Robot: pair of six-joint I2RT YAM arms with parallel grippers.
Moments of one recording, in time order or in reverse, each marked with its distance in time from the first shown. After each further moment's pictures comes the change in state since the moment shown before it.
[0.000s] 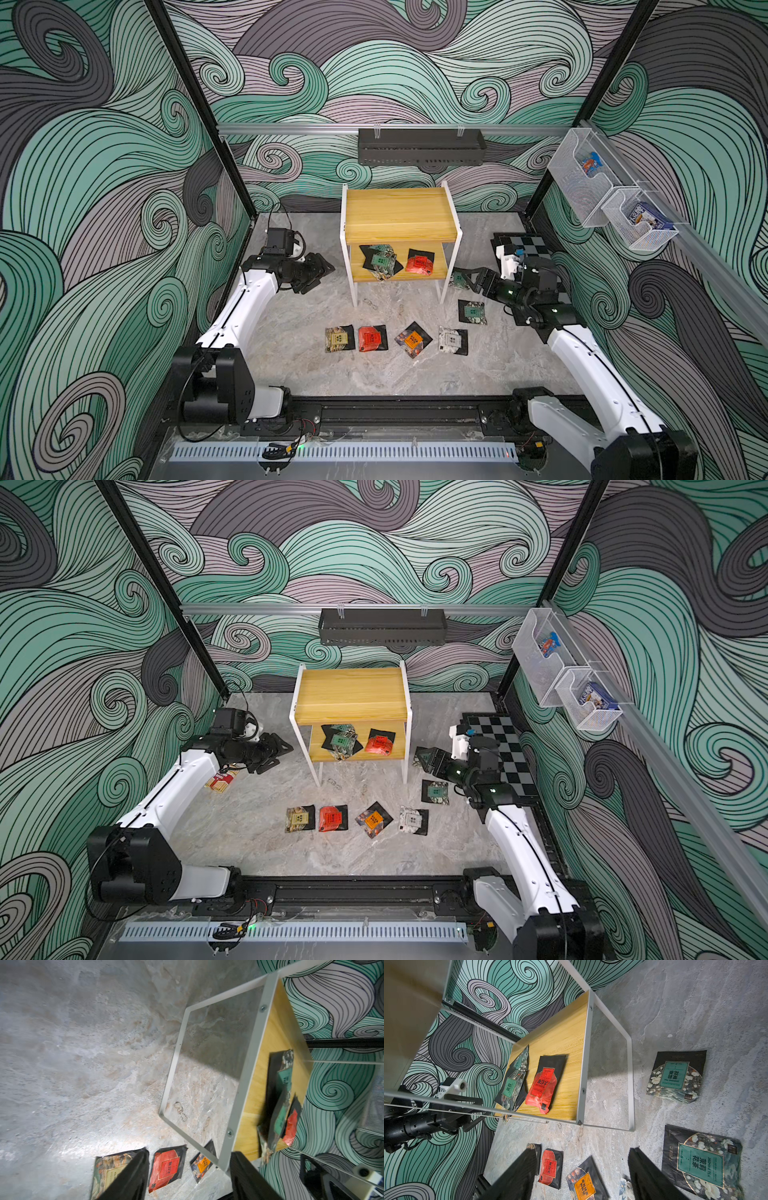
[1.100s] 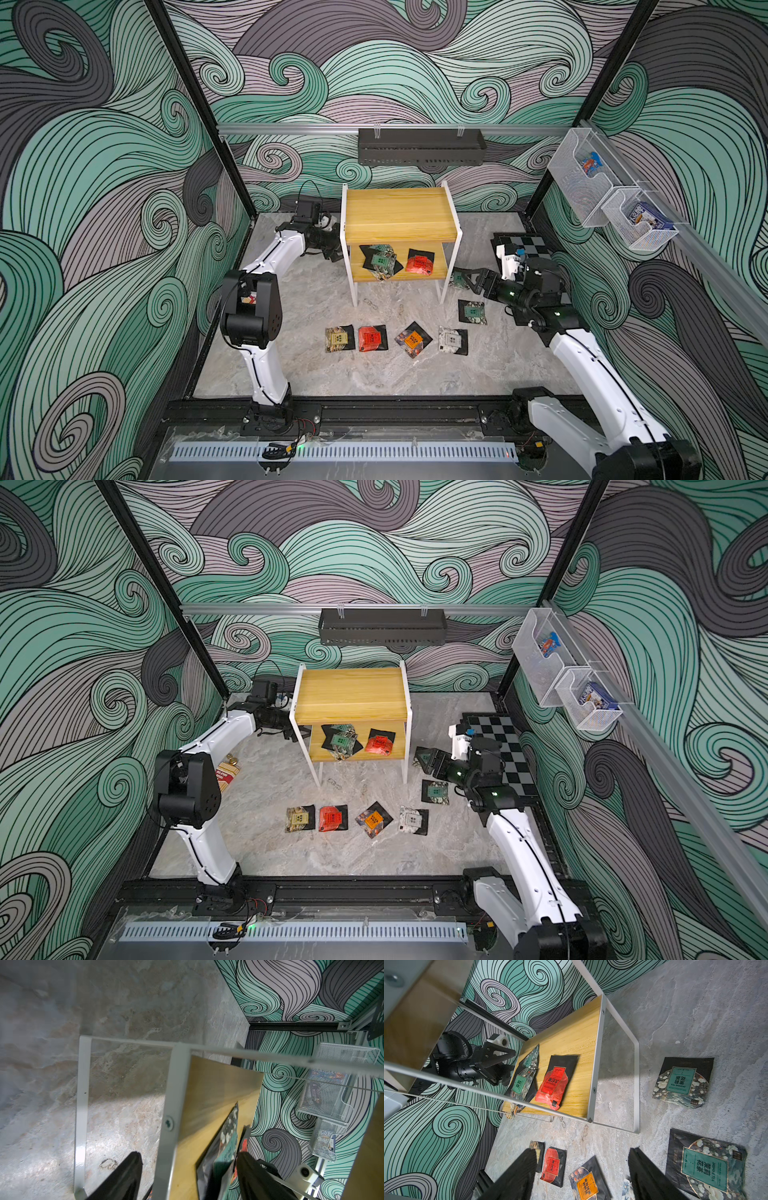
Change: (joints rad) left arm -0.094 0.505 0.411 0.140 0.254 -0.077; right arm 0.006 -0.042 0.000 -0.001 -0.013 -0.017
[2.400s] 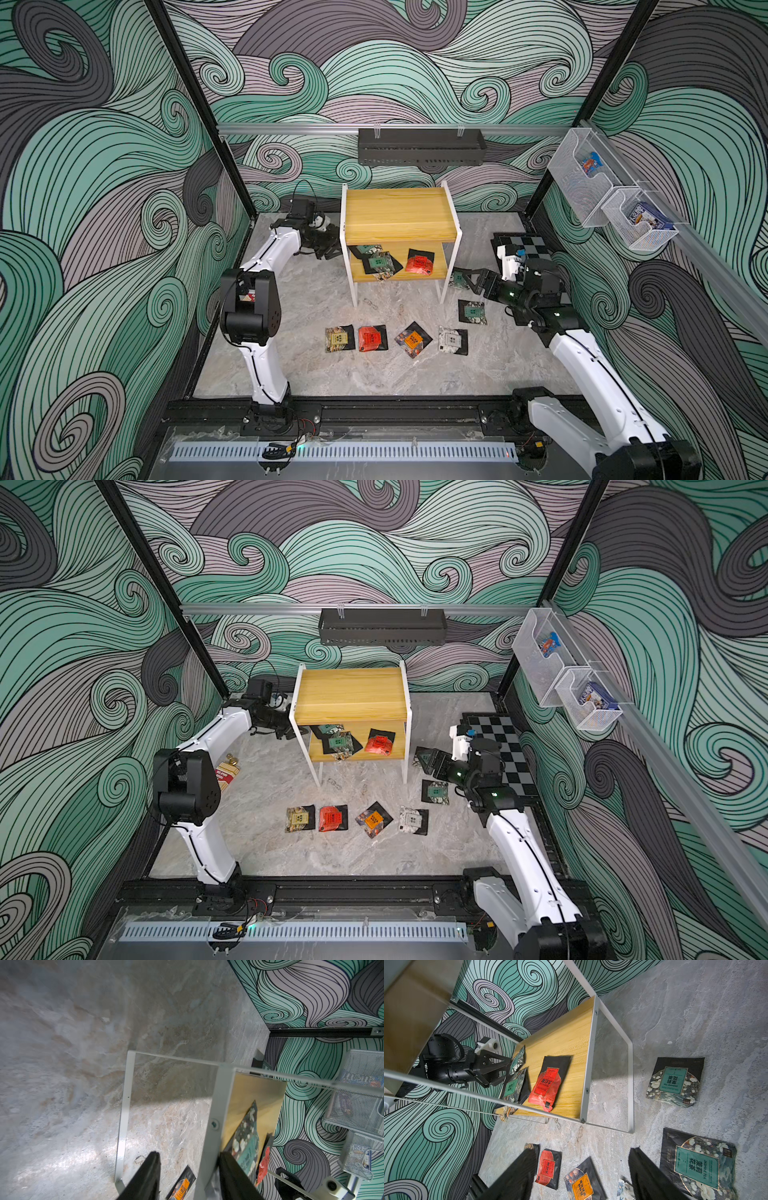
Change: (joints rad) left arm 0.053 0.003 0.035 -0.121 -0.092 0.120; right arm 0.000 0.005 -0.008 0.000 0.028 -0.008
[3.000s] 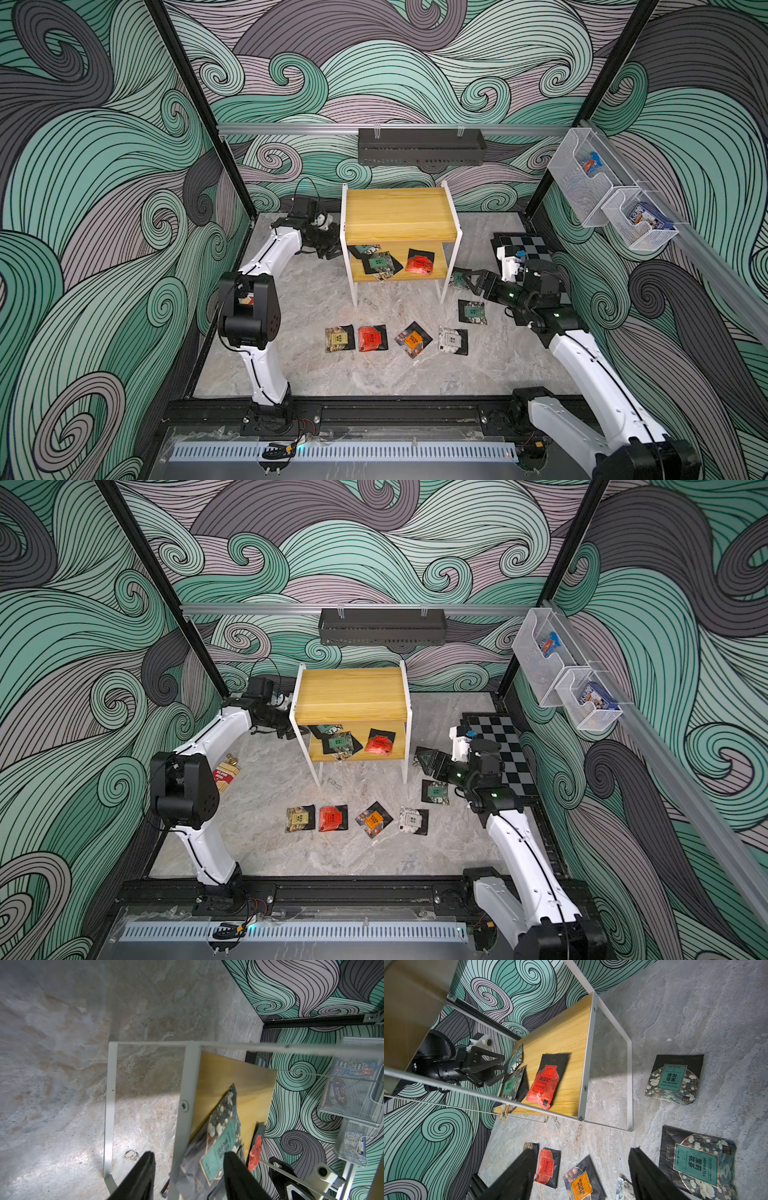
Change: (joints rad) left arm -0.035 -0.030 0.000 -0.003 0.025 -0.004; right arm 0.000 -0.009 -0.016 0.000 0.001 0.001
